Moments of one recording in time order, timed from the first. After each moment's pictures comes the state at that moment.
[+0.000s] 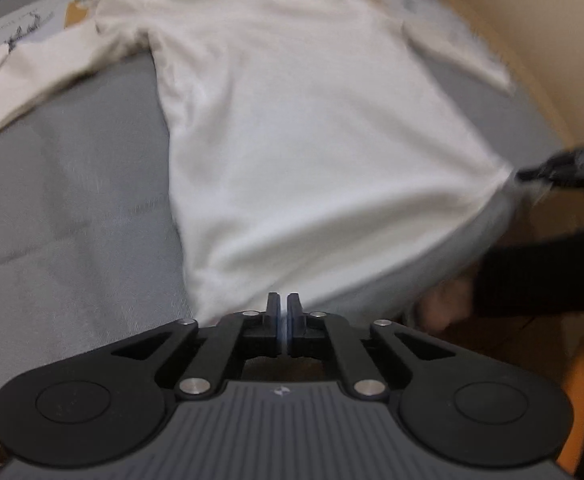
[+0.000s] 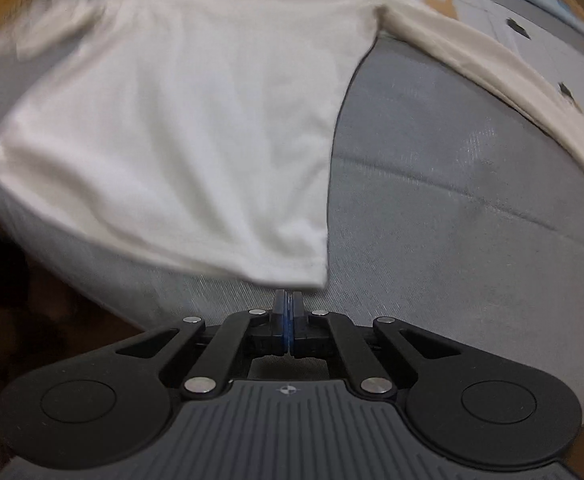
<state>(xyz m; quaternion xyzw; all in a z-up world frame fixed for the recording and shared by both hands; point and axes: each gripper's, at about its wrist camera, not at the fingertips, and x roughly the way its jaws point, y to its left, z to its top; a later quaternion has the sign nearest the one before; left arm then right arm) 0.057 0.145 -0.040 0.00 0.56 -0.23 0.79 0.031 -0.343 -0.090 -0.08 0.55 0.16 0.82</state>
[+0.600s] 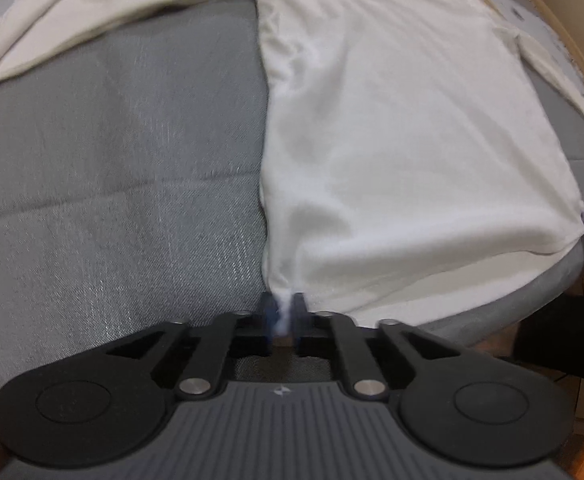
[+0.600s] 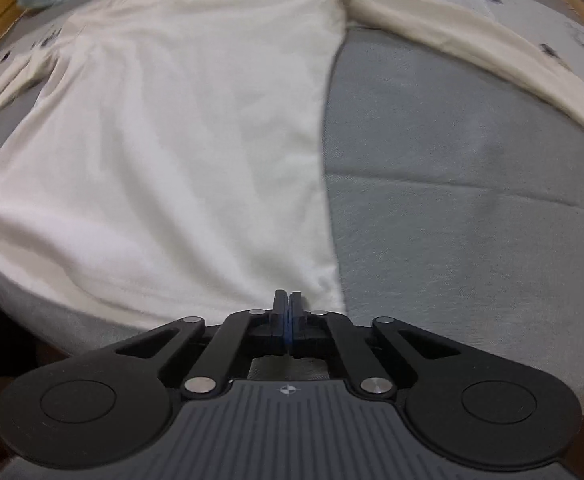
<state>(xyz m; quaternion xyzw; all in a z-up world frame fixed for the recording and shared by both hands) 0.092 0.148 -0.084 -0.01 0.62 -0.11 0.78 0.054 -0.334 -0.112 -0.02 0.55 0.10 0.83</state>
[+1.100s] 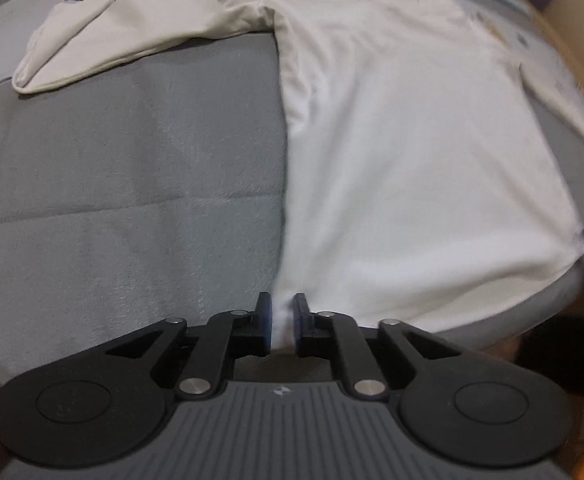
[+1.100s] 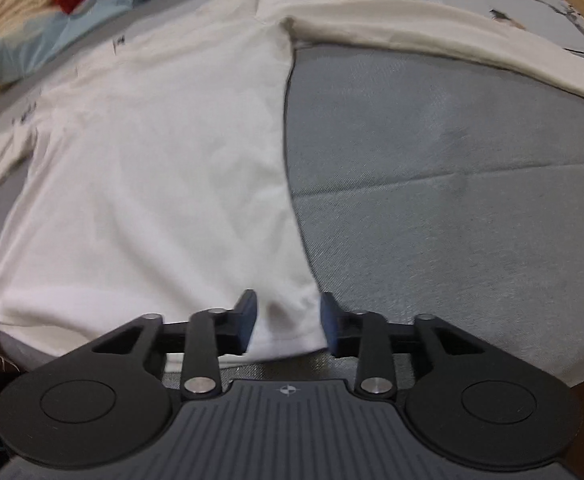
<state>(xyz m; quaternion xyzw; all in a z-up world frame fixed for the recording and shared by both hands) 0.085 0.162 -0.069 -0.04 0.60 -0.09 0.79 0.059 -0.355 -0.105 0.07 0.55 0.07 0.83</state>
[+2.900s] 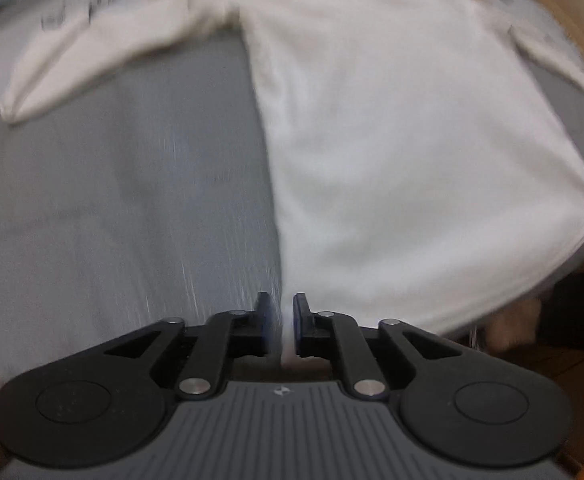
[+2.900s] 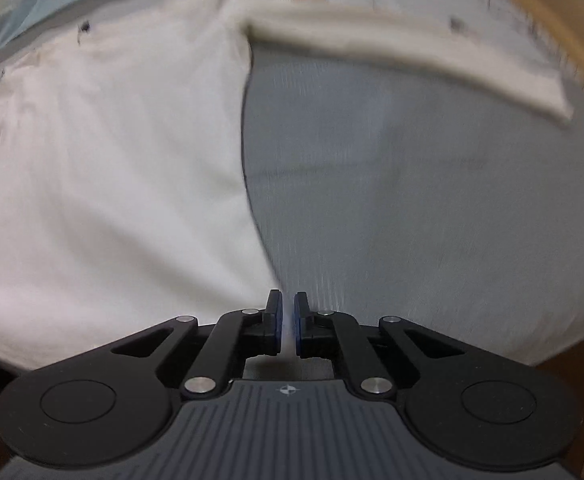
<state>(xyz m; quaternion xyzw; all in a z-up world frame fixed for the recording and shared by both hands) 0.080 0.133 -0.069 0.04 0.59 -0.10 0.80 0.047 -0.366 -0.084 0.01 0.53 0.00 0.85</state>
